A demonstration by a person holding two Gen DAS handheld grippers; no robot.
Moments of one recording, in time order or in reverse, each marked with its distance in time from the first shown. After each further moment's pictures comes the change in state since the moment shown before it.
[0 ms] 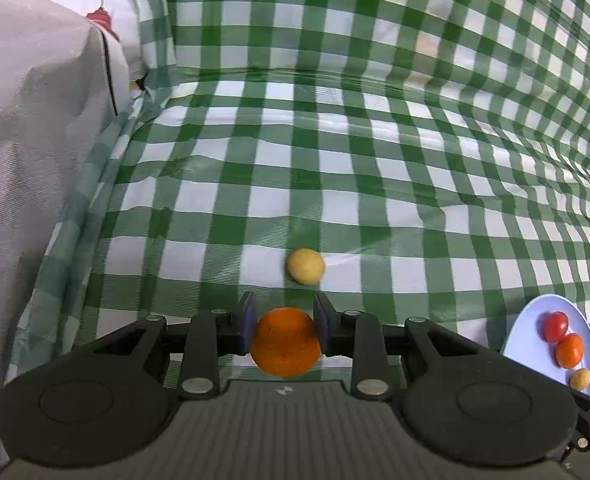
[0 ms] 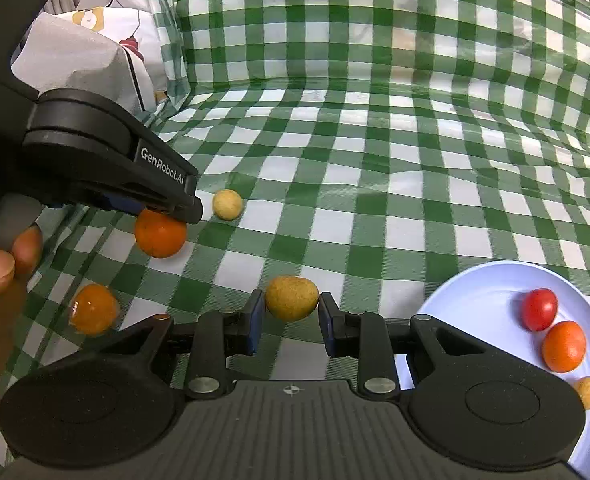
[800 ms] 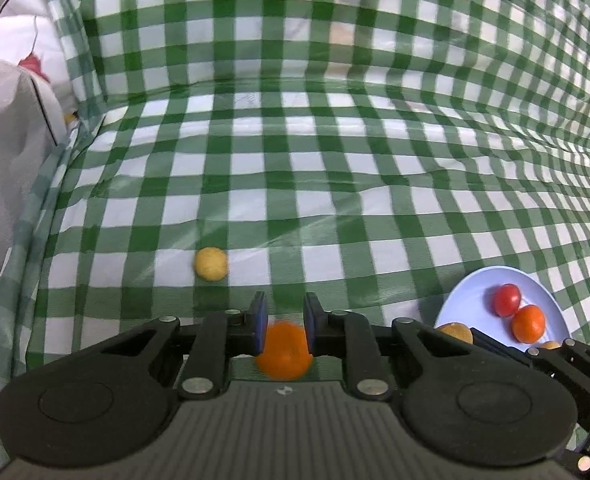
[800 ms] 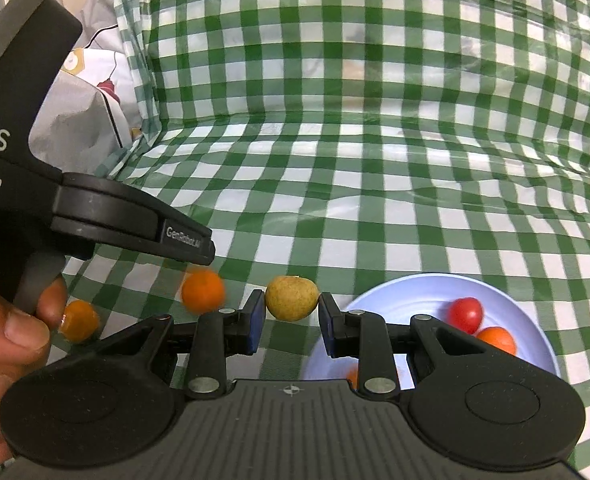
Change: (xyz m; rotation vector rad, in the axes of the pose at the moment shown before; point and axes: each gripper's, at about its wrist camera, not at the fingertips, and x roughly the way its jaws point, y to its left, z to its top) left arm -0.011 -0.063 -0.012 0.129 -0.034 -0.061; right arm -0.040 -0.037 -0.001 0.039 -0.074 -0.042
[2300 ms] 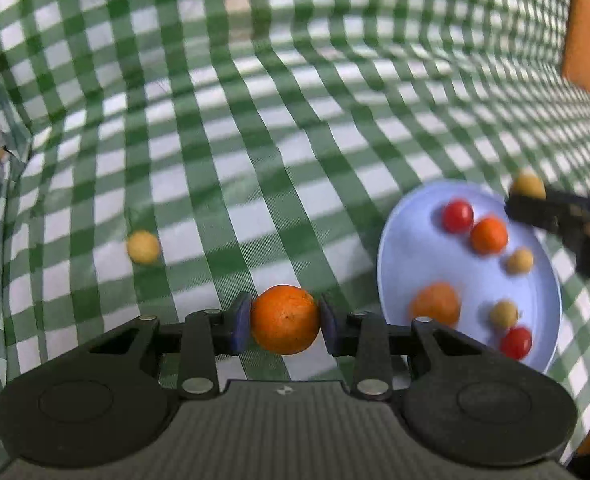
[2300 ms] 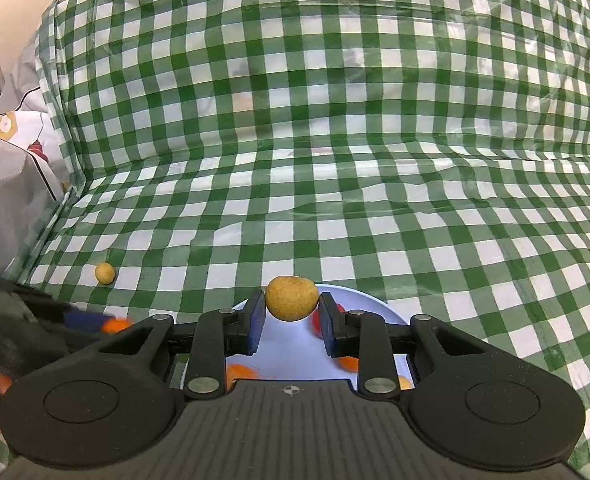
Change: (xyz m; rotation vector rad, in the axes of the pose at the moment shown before) left arm 0.003 -0.035 -0.018 0.224 0.057 -0.109; right arm -0.045 -0.075 -0.004 0.151 -0.067 -0.134
